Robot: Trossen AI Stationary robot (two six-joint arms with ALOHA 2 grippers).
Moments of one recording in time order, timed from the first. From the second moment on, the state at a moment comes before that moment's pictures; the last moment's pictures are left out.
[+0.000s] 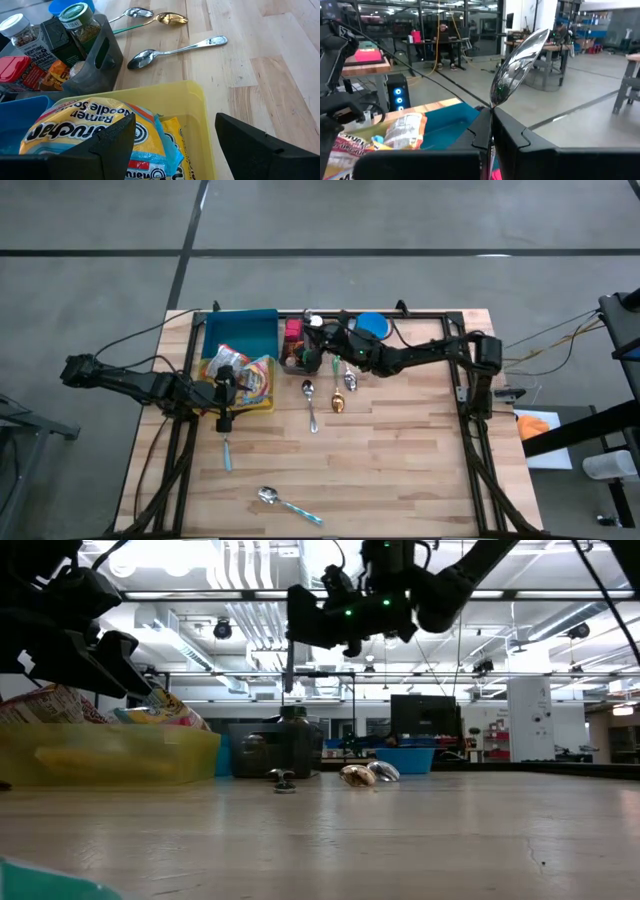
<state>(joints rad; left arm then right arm) -0.20 0.48 0.29 -0.48 -0.32 0.05 -0.22 1.88 1.10 0.82 0.33 0.01</state>
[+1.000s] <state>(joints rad) -0.20 0.48 0.29 -0.48 -0.32 0.05 -0.26 2.40 1.80 0.59 0.20 -0.06</state>
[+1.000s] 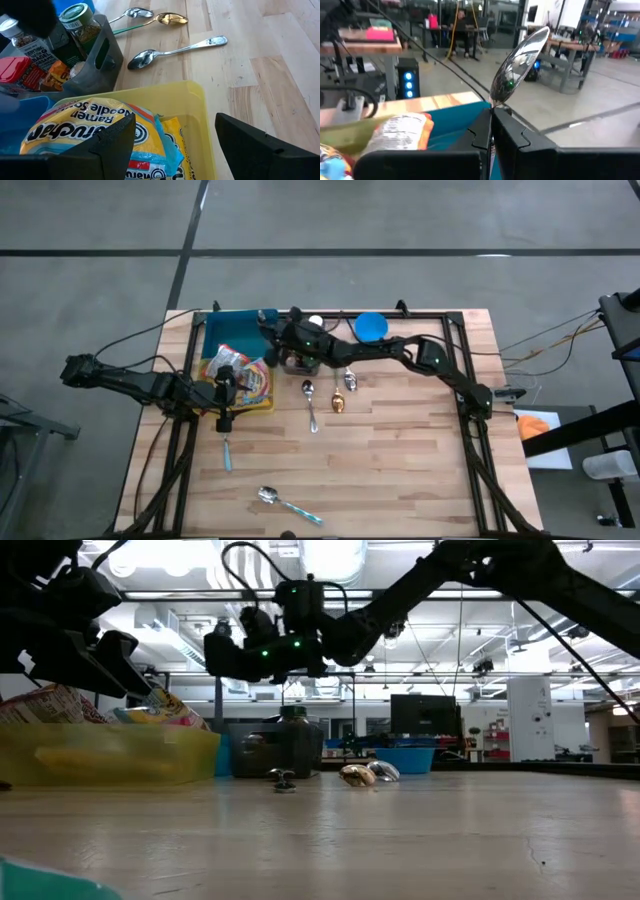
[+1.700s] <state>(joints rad) -0.20 0.48 0.29 -0.48 -0.32 0.05 -0.27 2.57 2.20 -0.03 0.20 -0.06</state>
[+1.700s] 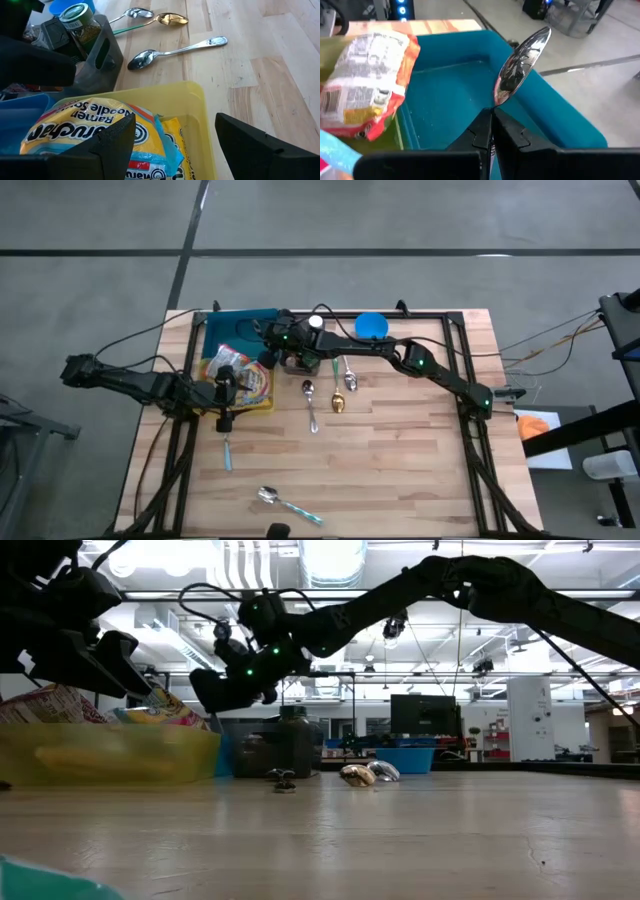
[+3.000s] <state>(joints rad) -0.20 0.48 0.29 -0.48 -0.32 0.05 -0.28 2.57 2.20 -0.07 0.19 -0.02</state>
